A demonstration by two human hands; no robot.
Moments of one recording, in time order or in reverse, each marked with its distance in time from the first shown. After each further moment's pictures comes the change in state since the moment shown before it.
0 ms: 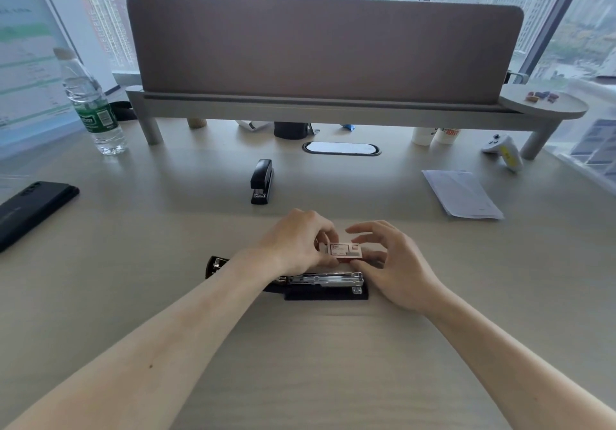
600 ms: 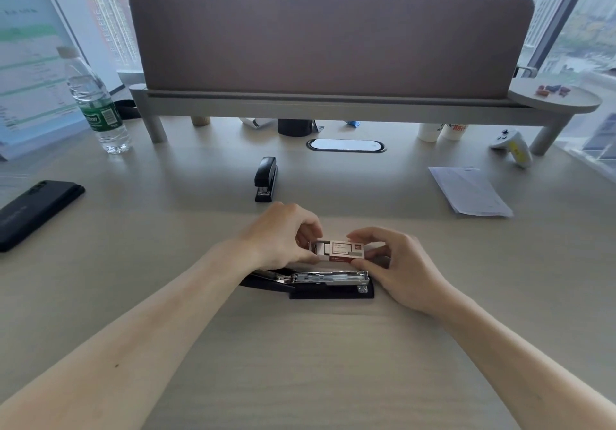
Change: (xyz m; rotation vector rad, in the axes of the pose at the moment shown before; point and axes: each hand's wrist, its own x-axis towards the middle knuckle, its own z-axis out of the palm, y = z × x) left_hand -0.010 -0.024 -0.019 -0.072 -0.026 -0.013; right_hand 0.001 0.003 -0.002 -0.153 -0.047 -0.014
